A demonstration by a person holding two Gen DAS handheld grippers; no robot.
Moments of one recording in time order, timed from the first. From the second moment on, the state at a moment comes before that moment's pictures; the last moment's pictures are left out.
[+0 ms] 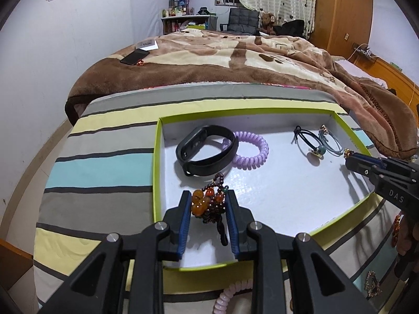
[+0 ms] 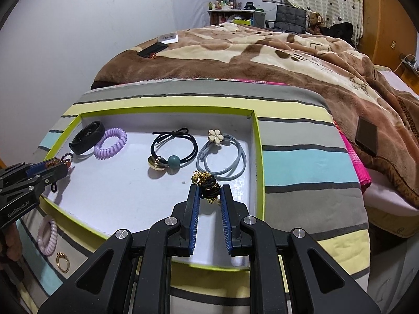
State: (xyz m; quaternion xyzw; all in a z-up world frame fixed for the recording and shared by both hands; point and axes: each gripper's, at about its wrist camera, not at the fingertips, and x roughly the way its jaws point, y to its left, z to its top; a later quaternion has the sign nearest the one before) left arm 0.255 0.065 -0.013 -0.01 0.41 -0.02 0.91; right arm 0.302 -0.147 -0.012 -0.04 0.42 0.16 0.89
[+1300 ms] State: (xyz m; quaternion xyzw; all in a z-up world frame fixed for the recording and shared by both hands) left arm 0.113 0.055 0.039 -0.05 0.30 -0.03 0.95; right arm 0.150 -0.179 0.039 0.01 0.32 0.21 0.93
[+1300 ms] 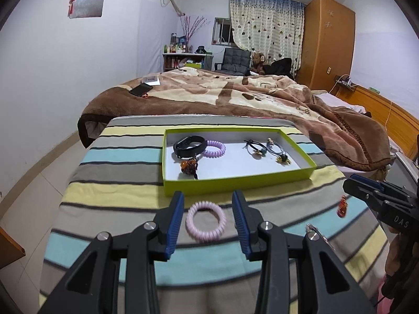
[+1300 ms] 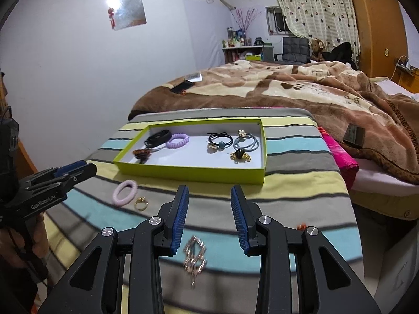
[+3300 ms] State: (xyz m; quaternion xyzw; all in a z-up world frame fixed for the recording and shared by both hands) left arm 0.143 0.060 -0.006 -0.05 0.39 0.02 0.92; right arm 0.164 -0.231 -0.014 0.05 0.41 0.09 0.91
